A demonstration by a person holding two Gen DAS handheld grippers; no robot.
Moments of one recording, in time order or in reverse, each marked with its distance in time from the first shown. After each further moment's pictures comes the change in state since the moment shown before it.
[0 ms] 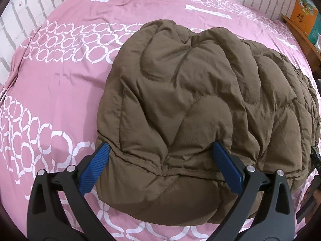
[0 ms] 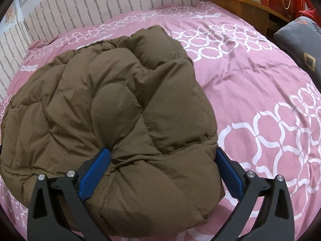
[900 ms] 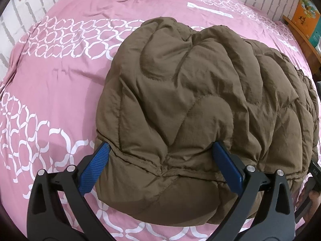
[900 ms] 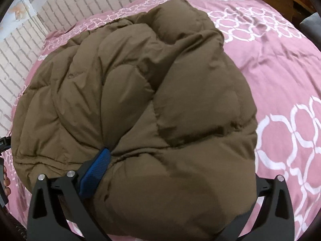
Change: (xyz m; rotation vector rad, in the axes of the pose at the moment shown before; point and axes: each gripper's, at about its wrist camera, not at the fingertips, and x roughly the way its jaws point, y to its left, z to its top) left arm 0.011 0.001 0.000 -0.020 0.020 -0.018; right arm 0.036 0.008 0.001 -0.031 0.128 0.192
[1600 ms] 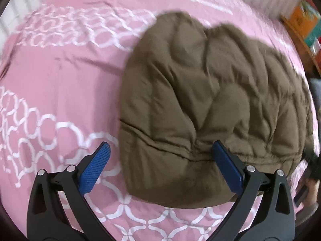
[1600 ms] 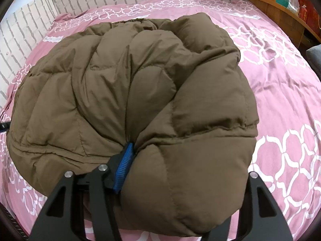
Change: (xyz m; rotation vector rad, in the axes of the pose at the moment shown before) left arm 0.001 0.037 -0.002 0.030 0.098 -0.086; right arm -0.008 0.045 0.013 -0.152 0.001 -0.064
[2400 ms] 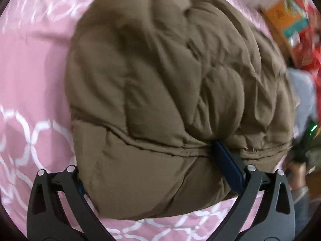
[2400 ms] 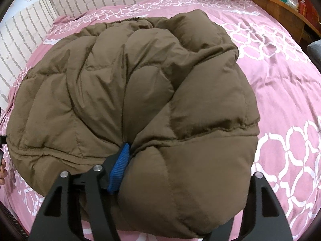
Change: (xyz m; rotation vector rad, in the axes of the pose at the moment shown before) left arm 0.034 -0.012 -0.014 0.046 0.083 -0.225; right arm 0.001 -0.009 -0.004 0.018 0.002 0.029
